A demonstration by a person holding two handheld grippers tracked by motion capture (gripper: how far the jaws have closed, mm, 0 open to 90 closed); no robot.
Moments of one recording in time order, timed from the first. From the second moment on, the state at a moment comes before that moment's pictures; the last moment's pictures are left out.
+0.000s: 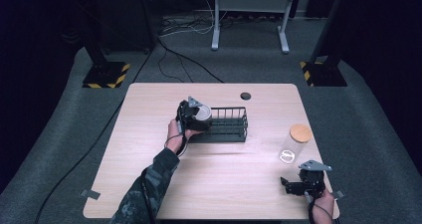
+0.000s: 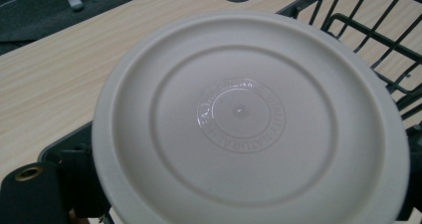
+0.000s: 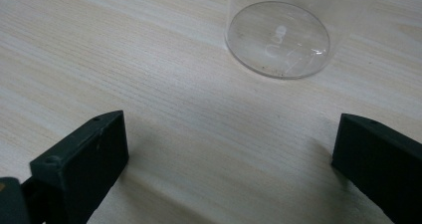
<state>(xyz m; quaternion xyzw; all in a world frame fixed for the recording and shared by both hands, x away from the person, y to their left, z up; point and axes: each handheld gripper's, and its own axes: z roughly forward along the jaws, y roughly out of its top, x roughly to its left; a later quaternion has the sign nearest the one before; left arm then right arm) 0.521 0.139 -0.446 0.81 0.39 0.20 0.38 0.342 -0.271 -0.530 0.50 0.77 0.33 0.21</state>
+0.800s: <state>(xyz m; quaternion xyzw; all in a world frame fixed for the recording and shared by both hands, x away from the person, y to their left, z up) 0.521 0.137 -0.440 0.81 0.41 0.21 0.37 0.343 -0.271 -0.530 0.50 0.77 0.33 0.21</state>
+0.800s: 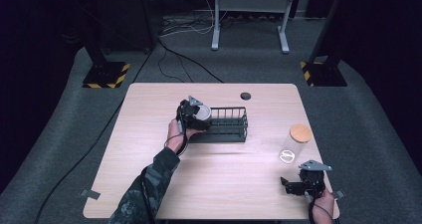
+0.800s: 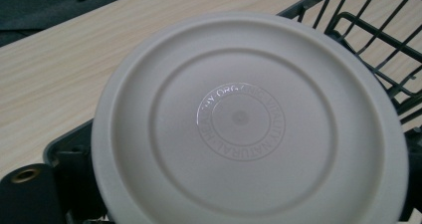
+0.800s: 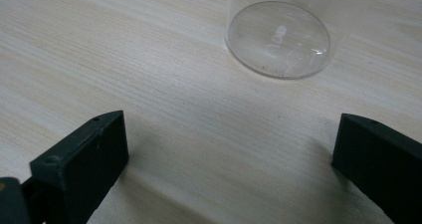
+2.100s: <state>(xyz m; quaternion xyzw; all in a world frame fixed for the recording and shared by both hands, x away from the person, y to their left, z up) 0.393 0.241 -0.500 0.82 0.43 0.19 0.34 0.343 -0.270 -0.530 0.50 0.77 0.33 0.21</state>
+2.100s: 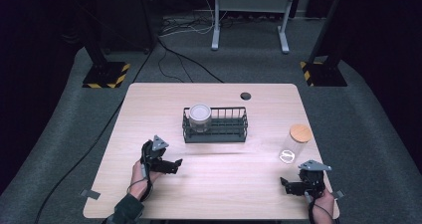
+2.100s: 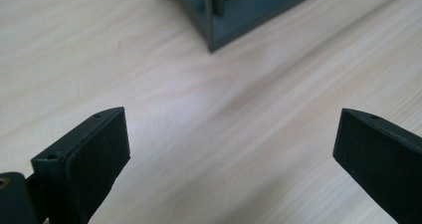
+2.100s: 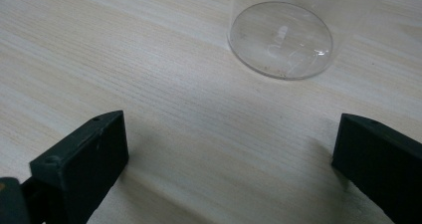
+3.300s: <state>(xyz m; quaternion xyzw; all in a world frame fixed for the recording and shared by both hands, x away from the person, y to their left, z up) 0.377 0.261 -0.530 0.80 0.46 0.19 0.33 0.343 -0.271 -0.530 0.50 0.77 0.33 0.21</state>
